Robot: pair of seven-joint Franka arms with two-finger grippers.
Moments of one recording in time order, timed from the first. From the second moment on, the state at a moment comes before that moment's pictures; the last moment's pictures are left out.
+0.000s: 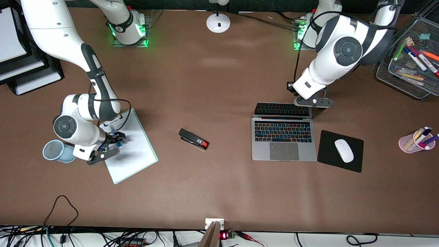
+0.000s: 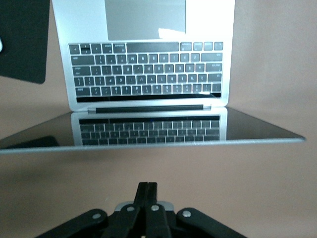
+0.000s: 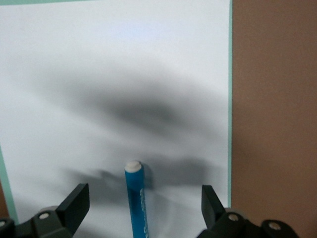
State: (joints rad) left arm -0.03 0.05 -0.35 -2.09 -0.10 2.02 -0.31; right arm 0.14 0.65 -0.08 -1.73 -0.02 2.34 -0.38
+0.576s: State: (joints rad) left arm -0.03 0.13 -0.35 -2.14 -0.02 2.31 -0.31; right arm 0.14 0.67 -0.08 -1.73 -0.02 2.38 -0.42
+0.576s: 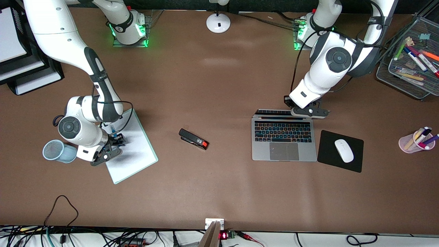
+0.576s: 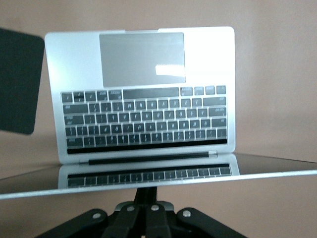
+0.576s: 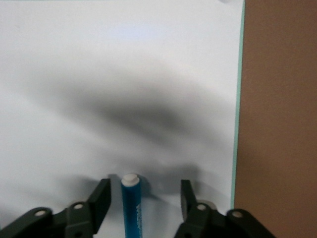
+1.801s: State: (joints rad) left arm 0.00 0.41 -0.31 -2.01 0.10 2.67 -0.31; right arm 0.16 0.69 -0.08 -1.73 0.01 2.38 -0.42
